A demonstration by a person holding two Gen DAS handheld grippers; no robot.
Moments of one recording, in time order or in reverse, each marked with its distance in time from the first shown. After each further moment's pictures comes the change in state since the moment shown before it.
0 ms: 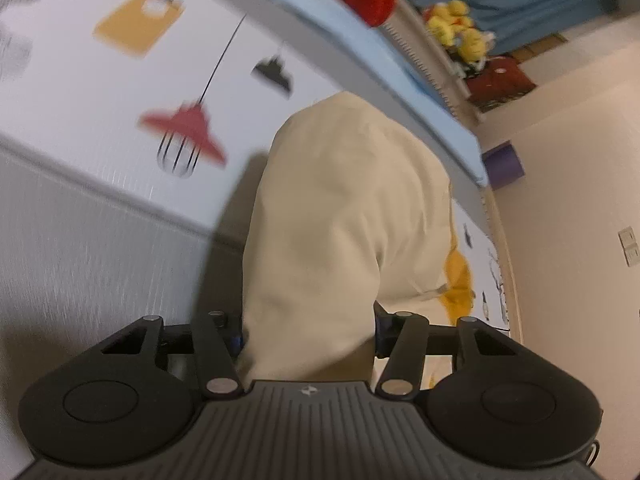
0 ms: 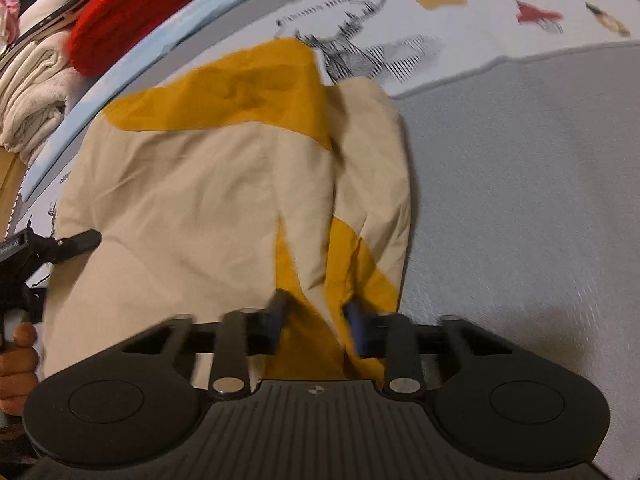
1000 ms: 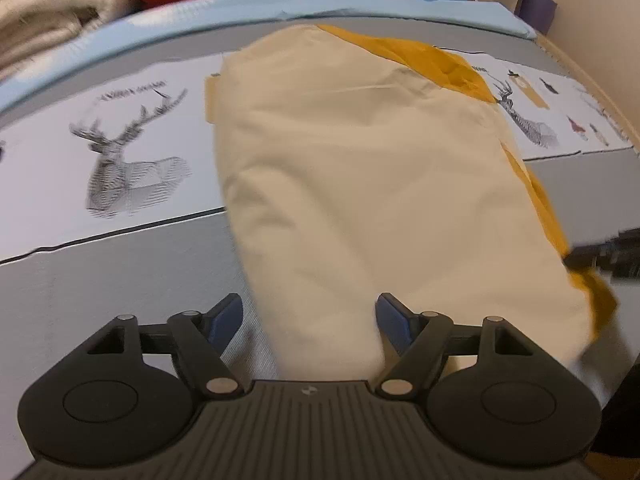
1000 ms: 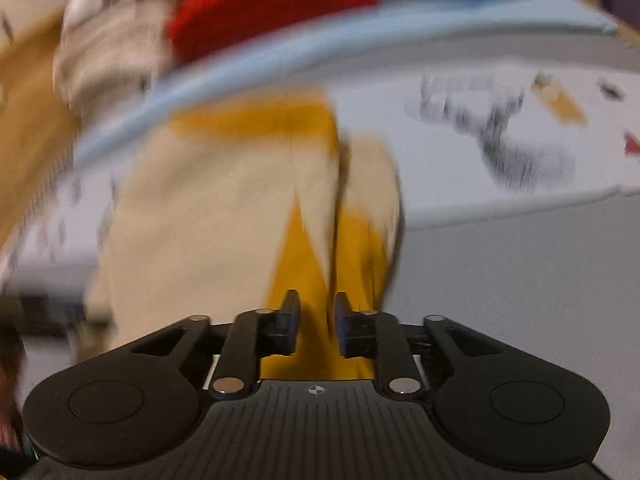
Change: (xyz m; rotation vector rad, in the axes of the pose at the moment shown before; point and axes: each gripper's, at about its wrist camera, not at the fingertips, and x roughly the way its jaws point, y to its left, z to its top) left arm -0.119 -0.003 -0.052 0.581 0.068 0.480; right arm 0.010 0.112 -0.016 -0.309 0.038 0.018
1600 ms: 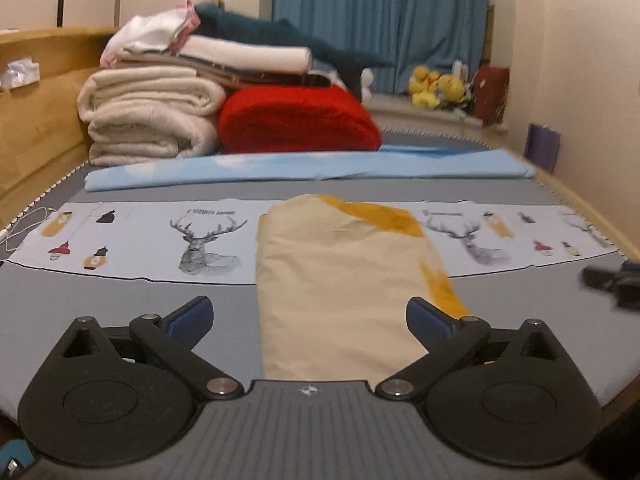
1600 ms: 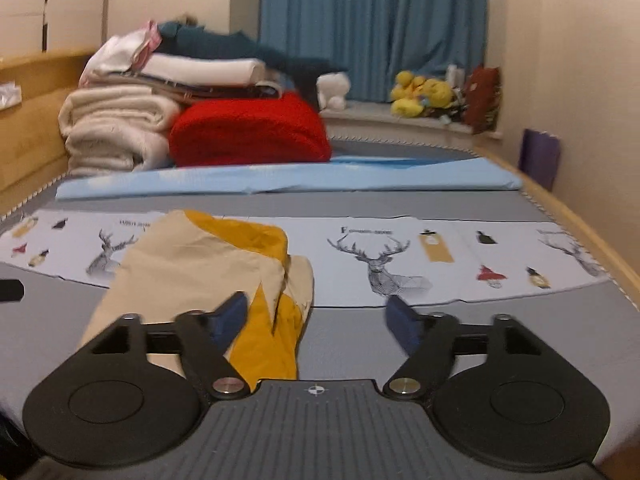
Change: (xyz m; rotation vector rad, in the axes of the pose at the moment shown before) left arm -0.226 -0.102 -0.118 -0.153 -0.488 0.149; right arm -0.222 0.049 -0.119 -0.077 -0.560 -0.277
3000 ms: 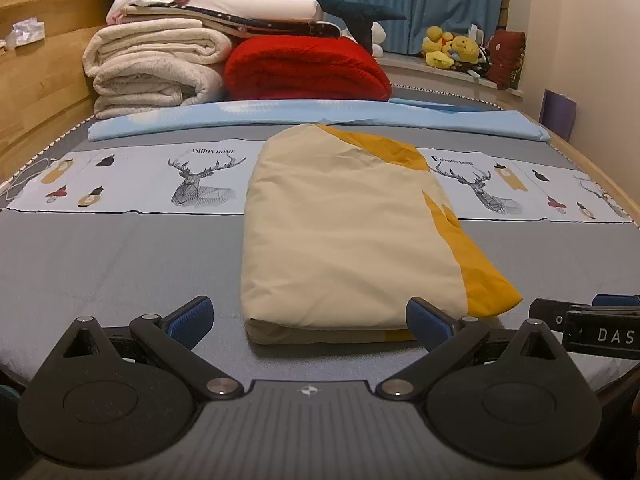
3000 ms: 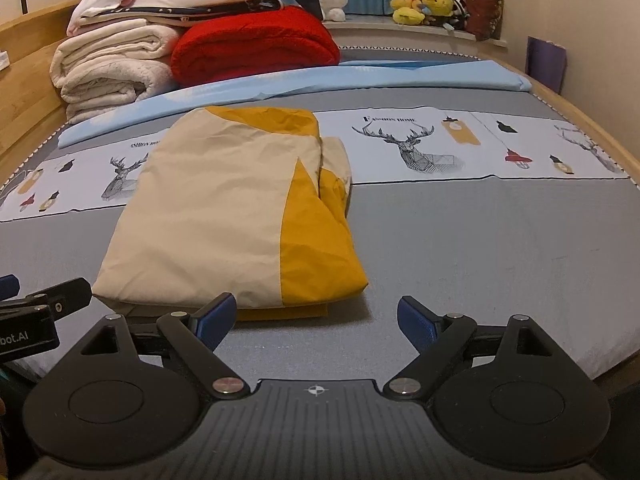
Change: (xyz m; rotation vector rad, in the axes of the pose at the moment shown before) left arm 0.041 -0.023 -0.054 -0.018 0.128 0.043; right arm 0.028 0.048 -0.068 0.060 0.247 0.041
